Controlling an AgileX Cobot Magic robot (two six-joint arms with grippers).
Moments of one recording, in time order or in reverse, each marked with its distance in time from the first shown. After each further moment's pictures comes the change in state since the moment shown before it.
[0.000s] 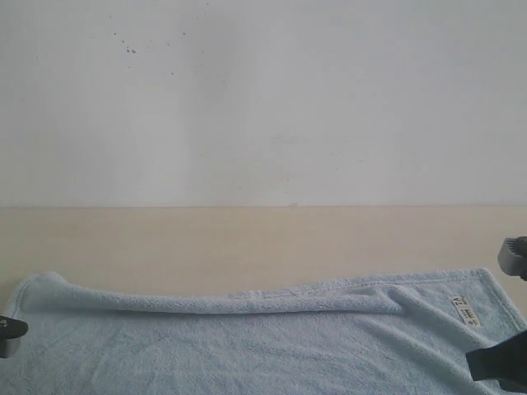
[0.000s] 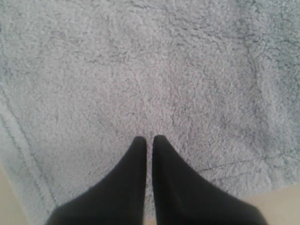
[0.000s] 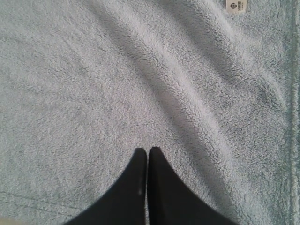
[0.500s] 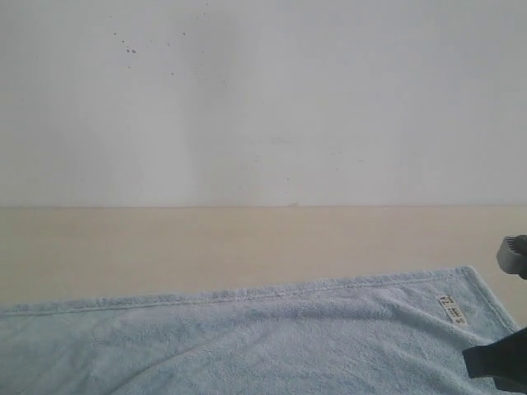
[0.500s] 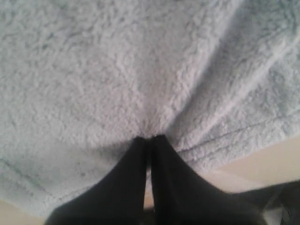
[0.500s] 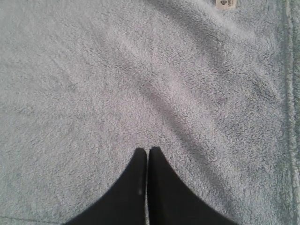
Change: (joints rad) left arm 0.000 0.144 0.008 -0.078 0.327 0.094; right arm 0.000 0.000 0.000 0.047 0.002 -0.023
